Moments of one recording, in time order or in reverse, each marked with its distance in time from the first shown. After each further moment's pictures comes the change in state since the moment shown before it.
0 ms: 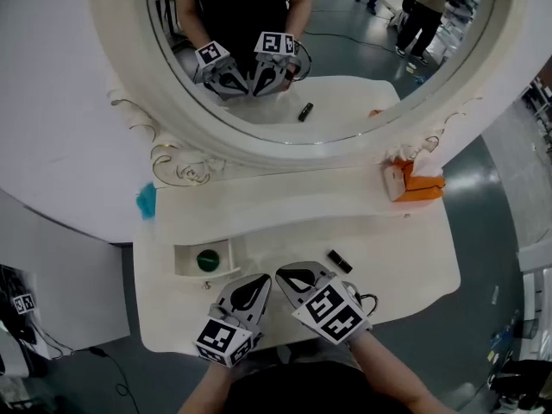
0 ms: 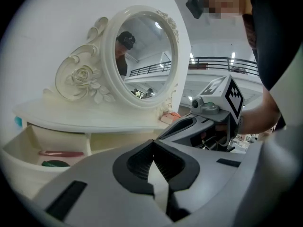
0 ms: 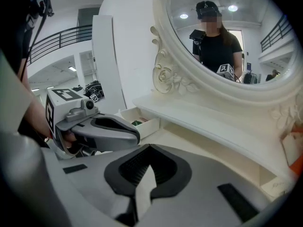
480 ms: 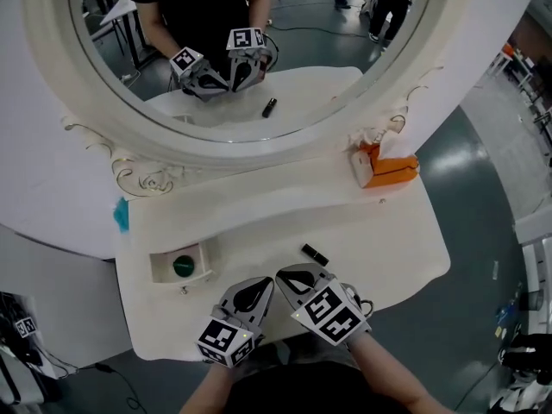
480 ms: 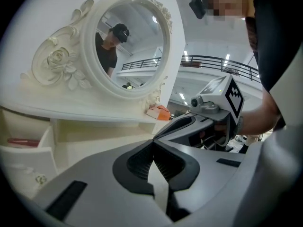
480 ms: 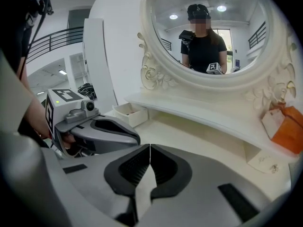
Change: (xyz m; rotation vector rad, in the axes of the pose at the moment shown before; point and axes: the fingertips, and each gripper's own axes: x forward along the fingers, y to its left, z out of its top) left arm 0.038 -0.052 -0.018 -0.002 0.062 -0.126; right arm -0.039 -0.024 -0.043 0.087 -0.005 -0.080
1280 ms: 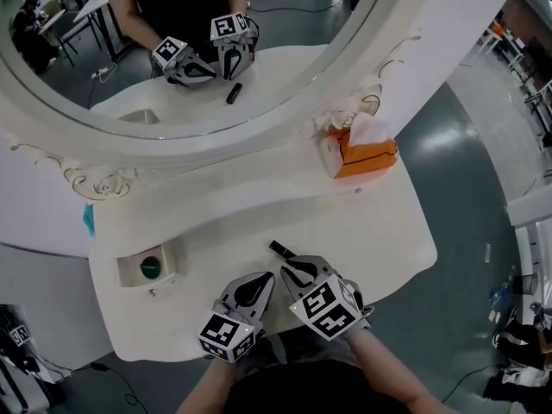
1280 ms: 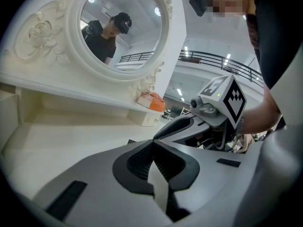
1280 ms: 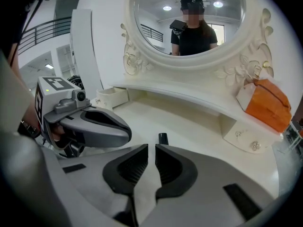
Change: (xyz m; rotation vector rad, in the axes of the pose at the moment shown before) left arm 0.068 -0.037 -0.030 -0.030 0.071 -0.056; right arm -0.024 -0.065 -0.069 0.036 0.105 -0.119
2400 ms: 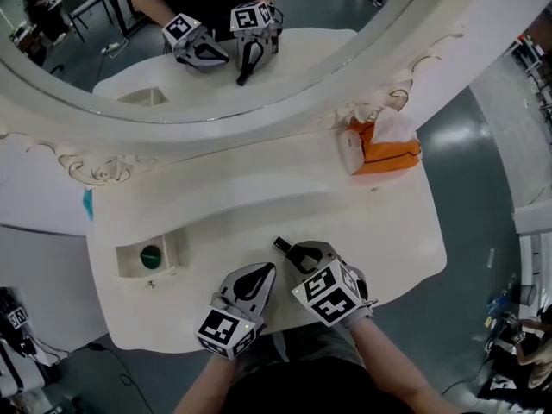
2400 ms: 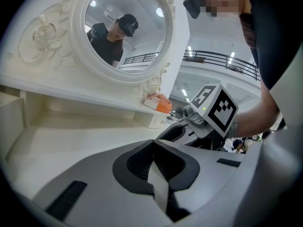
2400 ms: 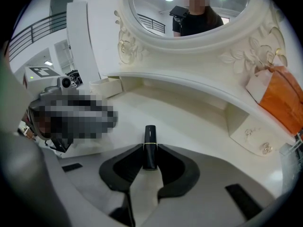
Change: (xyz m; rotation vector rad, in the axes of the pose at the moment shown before) left arm 0.002 0.017 0.006 -0.008 -0.010 0.064; right arm 0.033 -0.022 -0.012 -0.012 0.096 0.025
